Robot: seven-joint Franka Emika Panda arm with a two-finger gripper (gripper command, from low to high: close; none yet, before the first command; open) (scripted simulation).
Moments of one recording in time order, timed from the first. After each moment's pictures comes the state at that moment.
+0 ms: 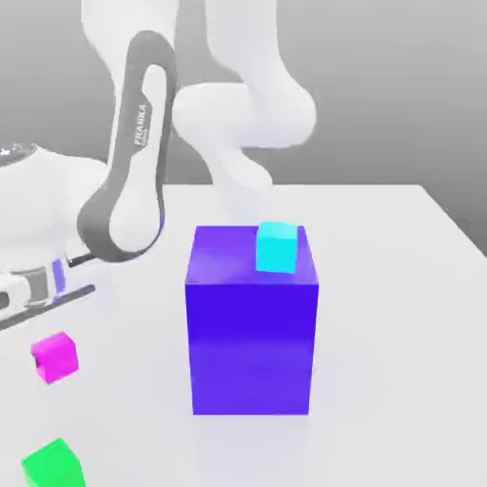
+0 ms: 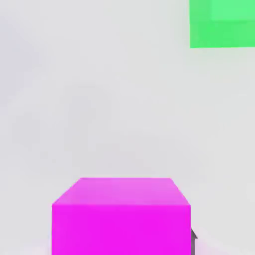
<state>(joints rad) -0.09 0.23 -0.48 -2.53 0.26 2.71 -0.94</state>
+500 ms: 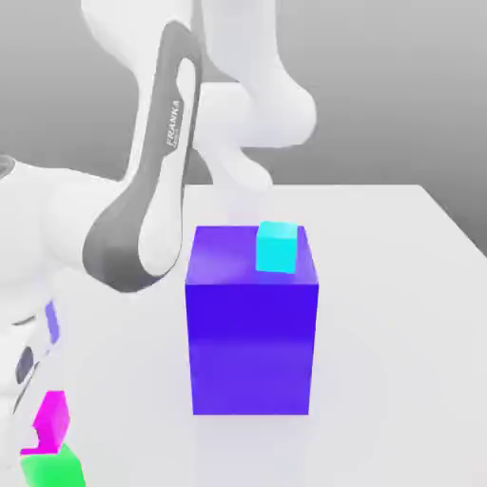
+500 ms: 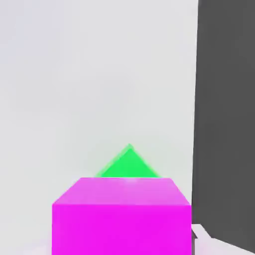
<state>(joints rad) -0.13 0.42 -0.28 -2.23 0.23 2.62 -1.41</state>
